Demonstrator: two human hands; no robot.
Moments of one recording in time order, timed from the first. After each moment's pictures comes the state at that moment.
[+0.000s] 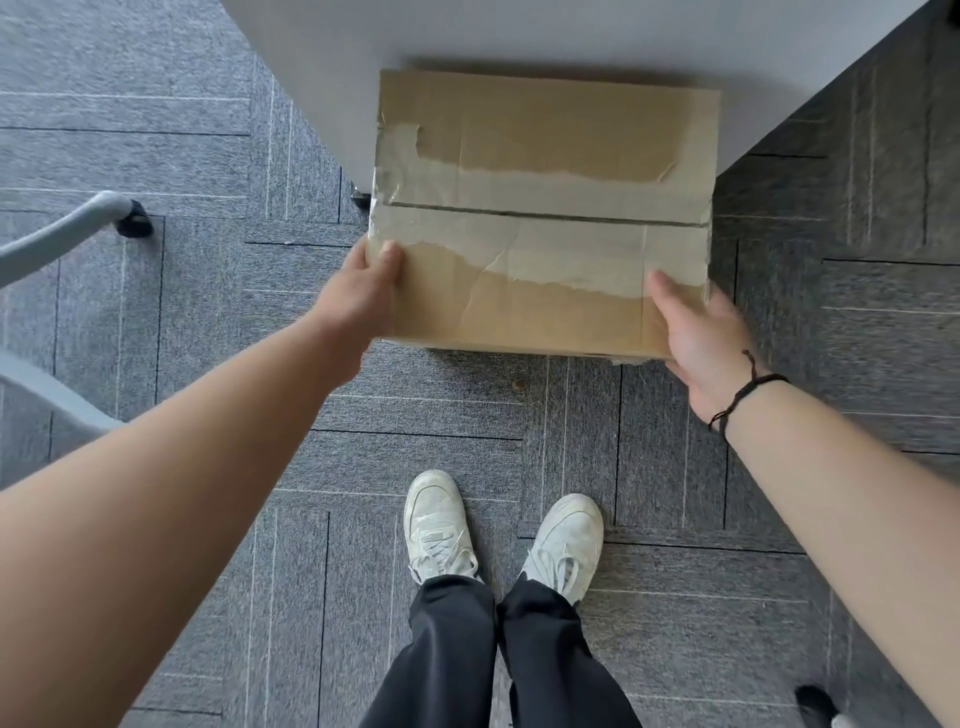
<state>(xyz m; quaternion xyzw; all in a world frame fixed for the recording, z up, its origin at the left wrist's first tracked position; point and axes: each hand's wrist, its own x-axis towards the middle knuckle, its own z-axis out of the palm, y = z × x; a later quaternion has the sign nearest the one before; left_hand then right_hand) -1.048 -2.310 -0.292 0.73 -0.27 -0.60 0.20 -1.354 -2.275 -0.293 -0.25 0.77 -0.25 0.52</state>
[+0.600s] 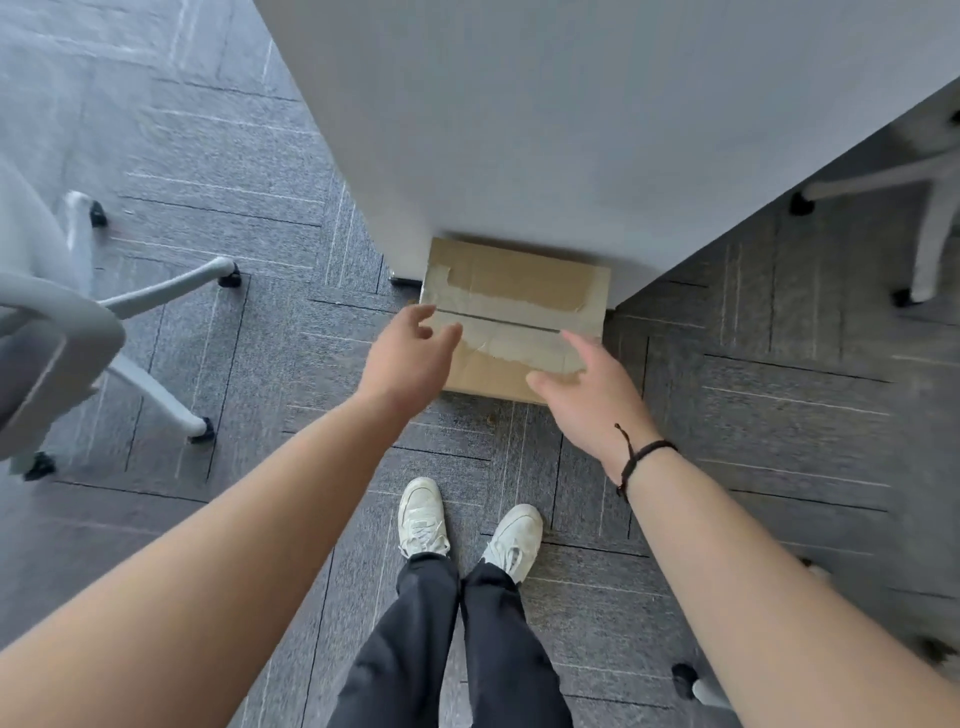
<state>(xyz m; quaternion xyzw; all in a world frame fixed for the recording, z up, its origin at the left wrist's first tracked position) -1.096 -2.276 -0.024 0.75 -0.38 -0.51 0.17 -1.287 -2.261 -0.022 -0.48 0.72 -0.07 0.49</state>
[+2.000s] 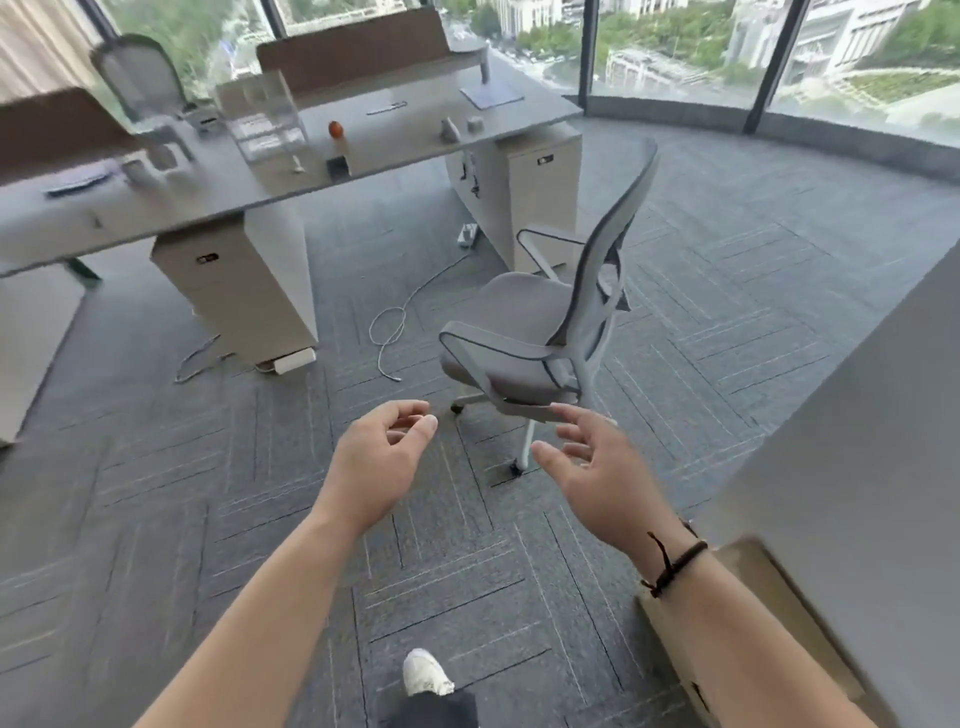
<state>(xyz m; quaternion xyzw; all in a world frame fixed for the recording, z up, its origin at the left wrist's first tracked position) -0.989 -1.873 0.403 0.87 -0.06 -0.11 0.48 -1.093 -2.083 0.390 -0.81 0.21 -0.02 0.55</state>
